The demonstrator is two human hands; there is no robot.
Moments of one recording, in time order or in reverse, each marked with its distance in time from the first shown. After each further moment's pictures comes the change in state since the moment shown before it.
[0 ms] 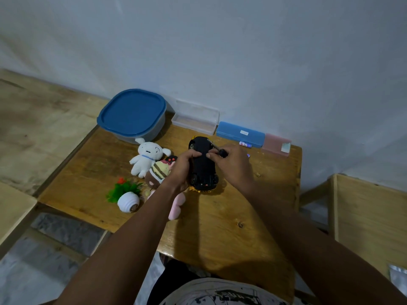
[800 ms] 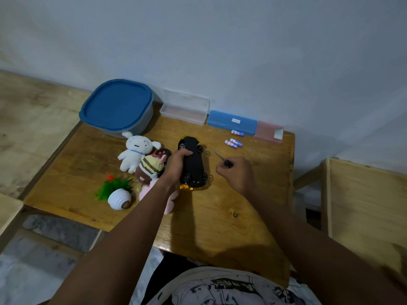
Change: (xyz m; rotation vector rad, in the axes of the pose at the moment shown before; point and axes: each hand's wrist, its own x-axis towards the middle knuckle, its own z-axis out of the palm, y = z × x) left_hand 0.009 -0.020 -0.004 0.071 0.184 -0.069; right_hand -0.028 0.072 0.003 0.012 -0.053 0.154
